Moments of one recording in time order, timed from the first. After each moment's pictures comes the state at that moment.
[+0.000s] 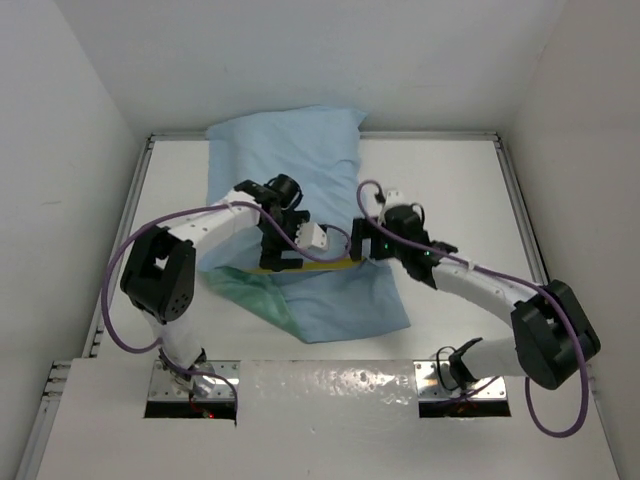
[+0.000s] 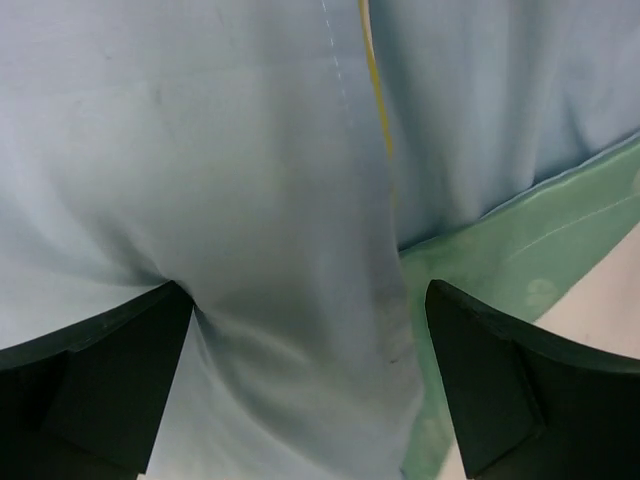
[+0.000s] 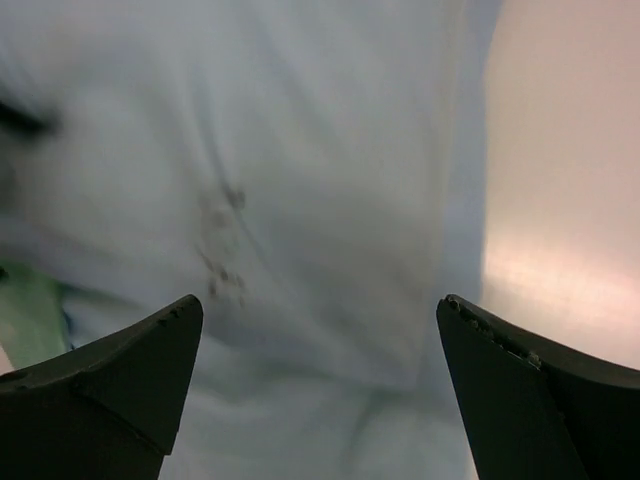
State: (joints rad) left arm -0.49 1.76 1.36 -0.98 0.26 1.14; right arm 0.52 1.34 0.76 0.06 0.03 0.34
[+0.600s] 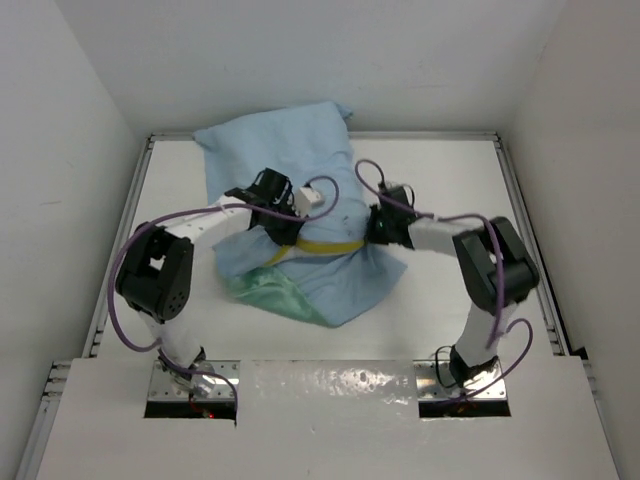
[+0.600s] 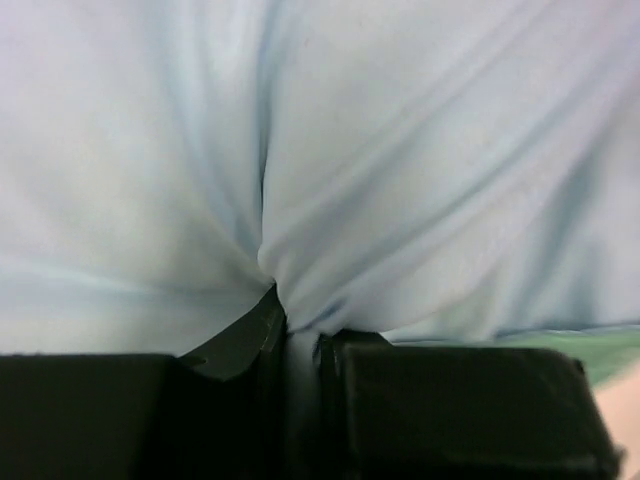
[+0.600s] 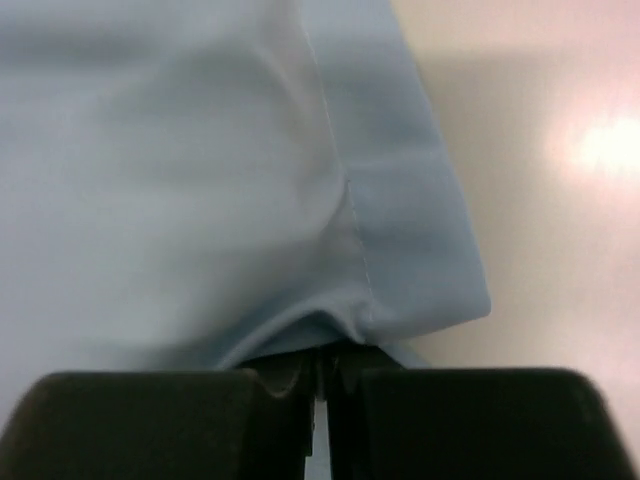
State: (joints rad) left arm -0.47 1.76 1.20 -0.56 0.26 0.51; right arm 0.41 1.74 0.79 0.10 -0.05 0.53
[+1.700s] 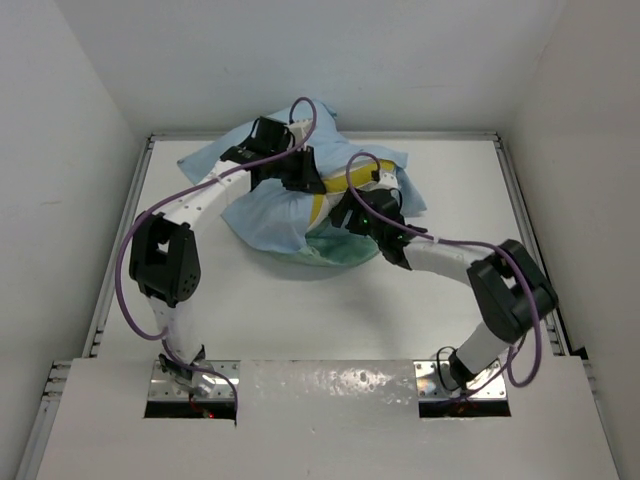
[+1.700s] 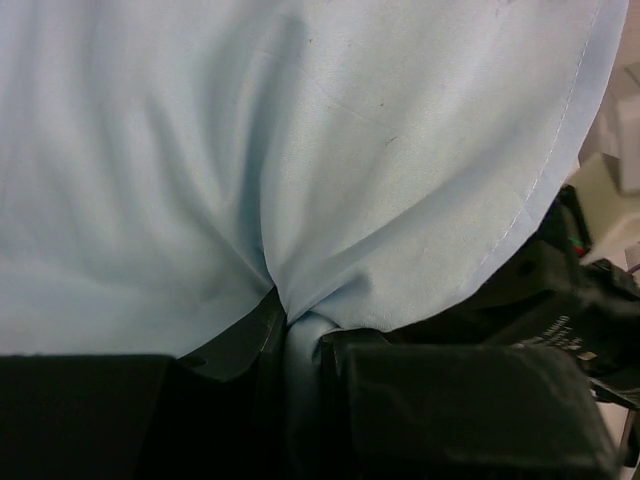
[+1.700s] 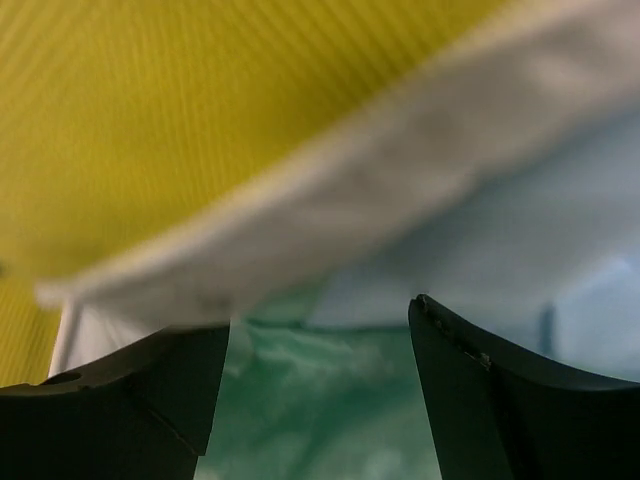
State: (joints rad) left arm -0.39 1.87 1.64 -0.50 0.52 -0.31; right arm 0.57 1.61 0.81 0.33 0.16 0.68
